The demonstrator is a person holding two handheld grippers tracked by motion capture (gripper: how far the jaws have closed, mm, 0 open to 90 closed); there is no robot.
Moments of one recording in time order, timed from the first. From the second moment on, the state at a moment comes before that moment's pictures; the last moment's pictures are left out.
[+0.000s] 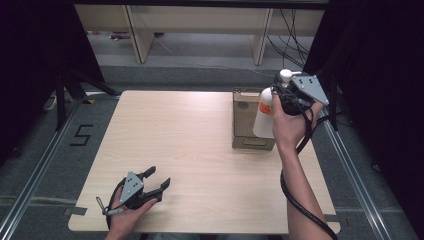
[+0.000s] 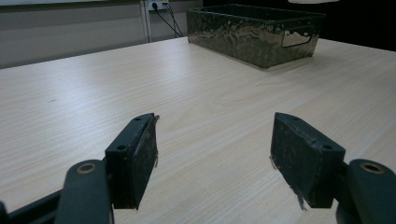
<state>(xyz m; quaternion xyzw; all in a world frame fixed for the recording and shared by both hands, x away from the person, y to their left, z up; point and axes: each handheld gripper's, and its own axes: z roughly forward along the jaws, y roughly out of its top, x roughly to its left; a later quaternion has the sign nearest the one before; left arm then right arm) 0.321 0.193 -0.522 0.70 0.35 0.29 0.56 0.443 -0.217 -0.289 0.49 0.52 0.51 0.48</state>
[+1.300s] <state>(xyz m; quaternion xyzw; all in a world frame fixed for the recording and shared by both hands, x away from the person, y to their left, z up) 0.321 0.194 -0.522 0.70 0.35 0.28 0.56 0.467 -0.212 -0.302 0.51 0.53 0.49 0.47</state>
